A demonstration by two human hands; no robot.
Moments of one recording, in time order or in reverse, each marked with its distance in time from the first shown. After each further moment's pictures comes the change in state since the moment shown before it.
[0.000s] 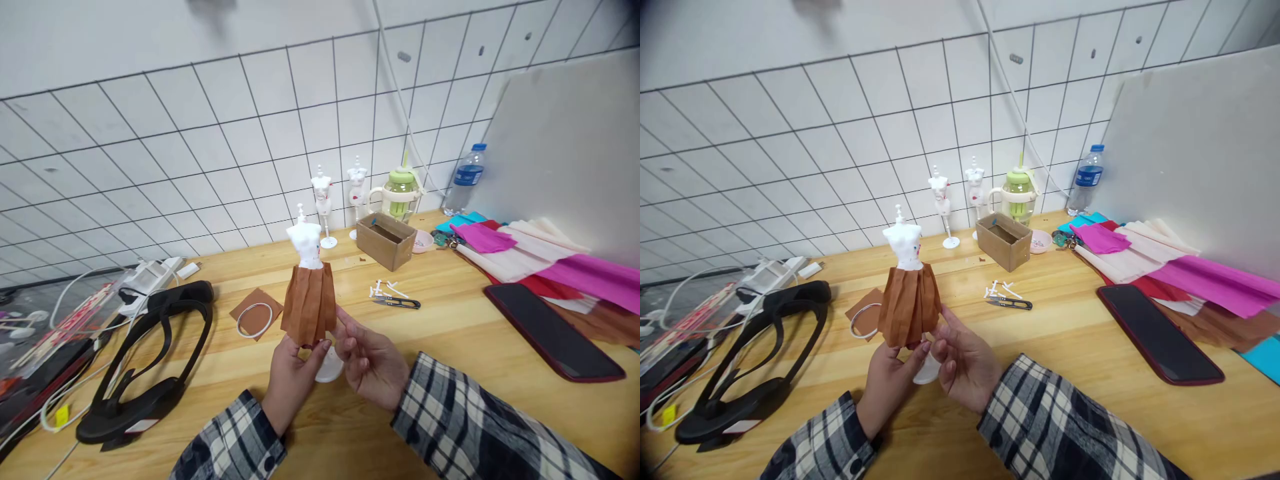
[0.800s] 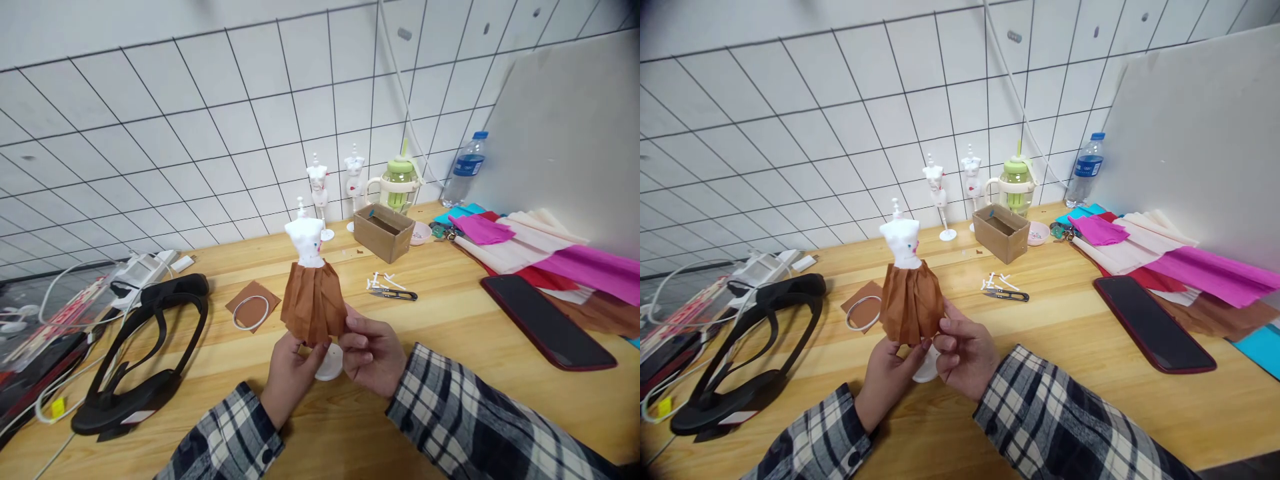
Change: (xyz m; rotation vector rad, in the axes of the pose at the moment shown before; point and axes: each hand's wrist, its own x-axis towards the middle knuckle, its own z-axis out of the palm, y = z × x) left_hand -0.006 -0.008 0.008 -0.041 -0.057 0.088; right_hand -0.003 -0.006 0.000 -0.029 -0.133 -0.023
